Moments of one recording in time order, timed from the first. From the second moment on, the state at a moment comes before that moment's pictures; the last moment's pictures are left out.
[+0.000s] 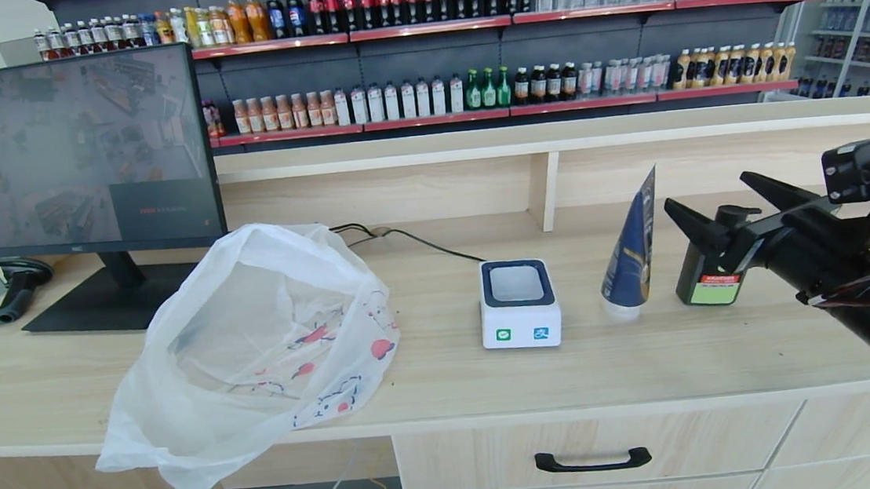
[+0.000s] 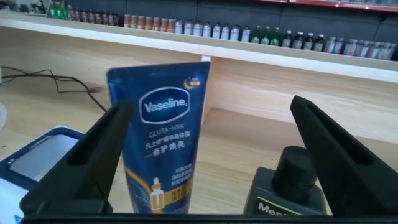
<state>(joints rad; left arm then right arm) 0.00 0.00 0.00 -0.01 0.00 0.00 0.10 1.77 -0.46 -1.57 0.18 -0.08</state>
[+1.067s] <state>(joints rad) 0.00 0.00 0.00 -0.01 0.00 0.00 0.38 1.96 -0.63 -1.57 -0.25 0.03</state>
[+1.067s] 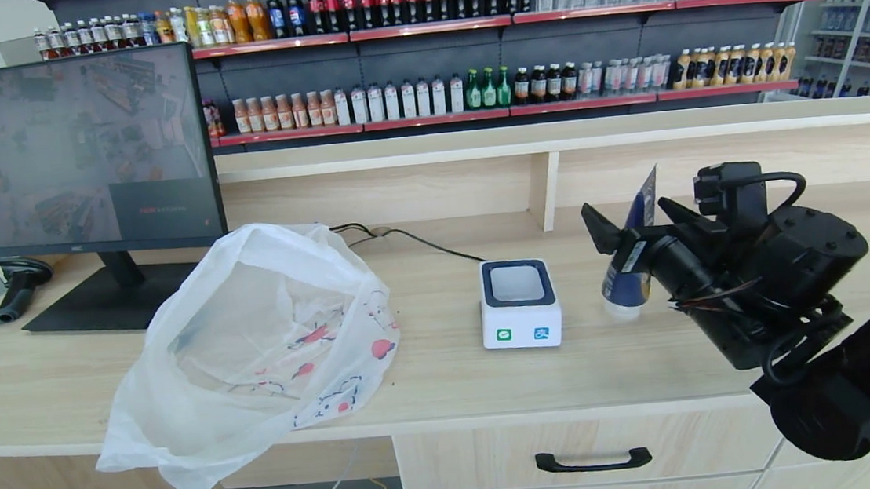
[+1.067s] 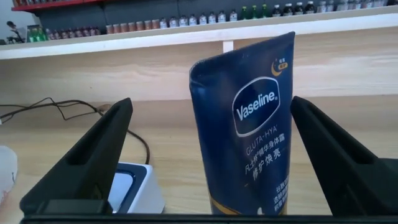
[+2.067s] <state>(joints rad) 0.00 0.00 0.00 -0.01 0.00 0.00 0.39 2.03 -0.65 -1.57 -0.25 0.05</state>
